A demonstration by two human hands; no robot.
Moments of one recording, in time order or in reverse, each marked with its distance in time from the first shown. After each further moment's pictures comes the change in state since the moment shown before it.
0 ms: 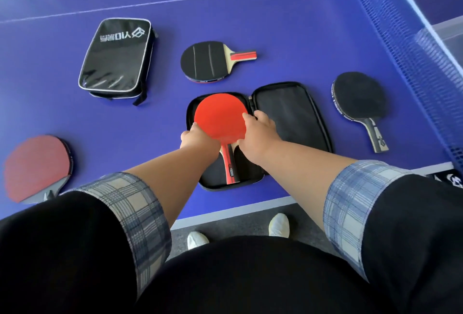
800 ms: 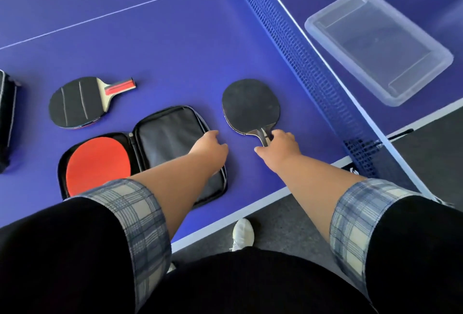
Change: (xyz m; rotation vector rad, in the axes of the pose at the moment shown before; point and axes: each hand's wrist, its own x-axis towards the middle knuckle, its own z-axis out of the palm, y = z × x) left_hand -0.009 0.255 0.172 -0.008 -0.278 0.271; right_hand 0.015 0.308 -0.115 0.233 0.126 0.517
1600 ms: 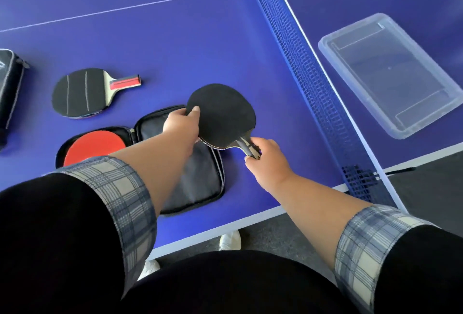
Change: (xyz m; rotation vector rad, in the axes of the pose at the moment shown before) left_hand 0.025 0.020 -0.056 -0.817 0.343 -0.218; right_hand 0.004 -0.004 -0.001 0.218 -0.049 -0.423
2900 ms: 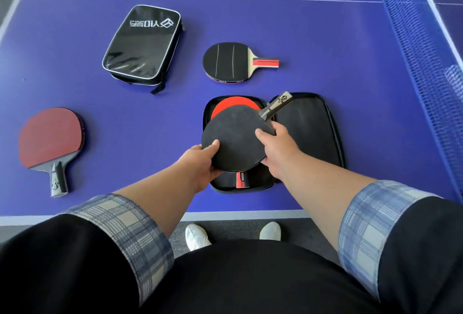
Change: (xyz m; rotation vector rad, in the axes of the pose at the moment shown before) left_hand -0.024 -0.149 -0.305 -0.528 -0.137 -0.351; right_hand -0.059 -0.220 0.219 0.760 -0.221 0.387
